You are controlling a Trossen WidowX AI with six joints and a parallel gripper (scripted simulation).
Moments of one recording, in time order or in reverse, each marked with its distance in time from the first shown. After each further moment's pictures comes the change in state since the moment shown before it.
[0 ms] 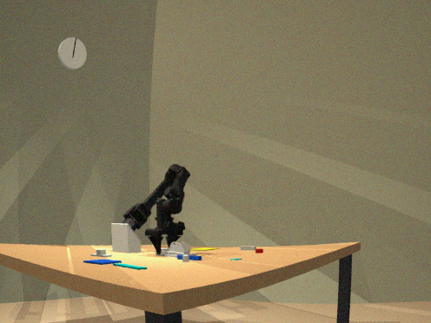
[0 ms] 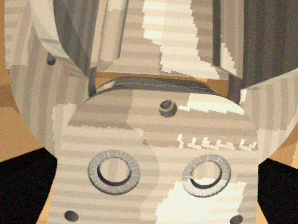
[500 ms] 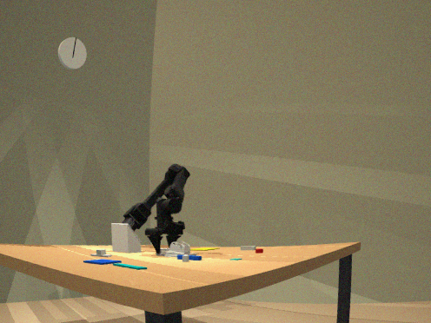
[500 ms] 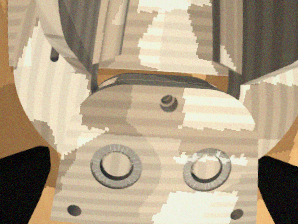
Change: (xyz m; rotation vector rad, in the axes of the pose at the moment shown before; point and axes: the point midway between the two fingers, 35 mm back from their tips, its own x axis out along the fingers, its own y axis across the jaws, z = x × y) arm -0.002 0.001 -0.001 0.005 0.005 0.003
